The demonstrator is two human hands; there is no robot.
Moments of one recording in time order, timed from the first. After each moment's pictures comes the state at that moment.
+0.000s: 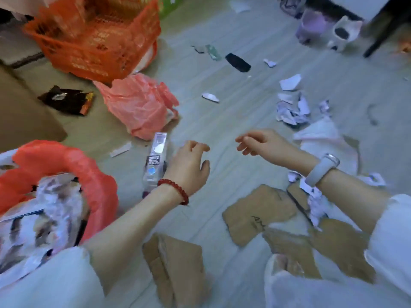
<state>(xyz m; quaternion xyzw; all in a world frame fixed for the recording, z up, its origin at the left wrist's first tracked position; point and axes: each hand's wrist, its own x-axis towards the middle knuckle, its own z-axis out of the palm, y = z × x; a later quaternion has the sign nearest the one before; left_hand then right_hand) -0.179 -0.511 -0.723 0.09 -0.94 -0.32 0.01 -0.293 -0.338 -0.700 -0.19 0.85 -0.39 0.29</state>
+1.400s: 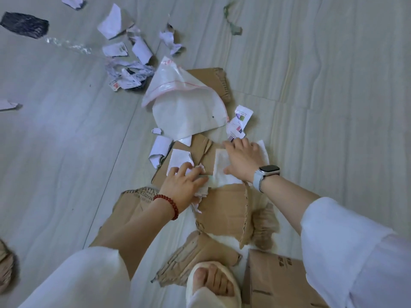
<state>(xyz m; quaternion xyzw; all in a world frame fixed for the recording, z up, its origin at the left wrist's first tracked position) -0.293 -0.178 -0.905 -0.39 -0.91 0.03 -0.14 -0.313 0.028 -0.897 -0.02 0.97 -0.02 0.23</state>
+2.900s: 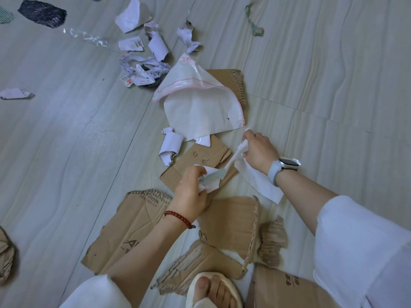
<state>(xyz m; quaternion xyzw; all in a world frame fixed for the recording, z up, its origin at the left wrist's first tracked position) -0.276 -0.162 -0.889 -0.06 -0.89 -0.44 -0.14 -0.351 0.042 -0.900 0.06 0.96 -0.14 0.23</state>
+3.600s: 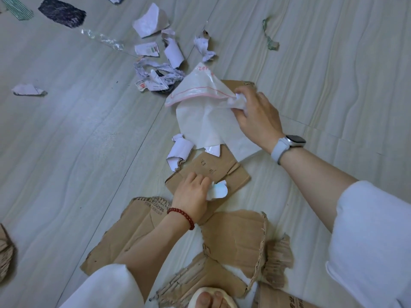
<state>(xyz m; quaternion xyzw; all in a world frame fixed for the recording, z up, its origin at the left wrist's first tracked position) -0.300 -0.174 -0.910 -0.20 -0.96 -0.18 -0.11 -0.426 0.003 -0.834 -0.05 0.97 -0.24 -0.03</state>
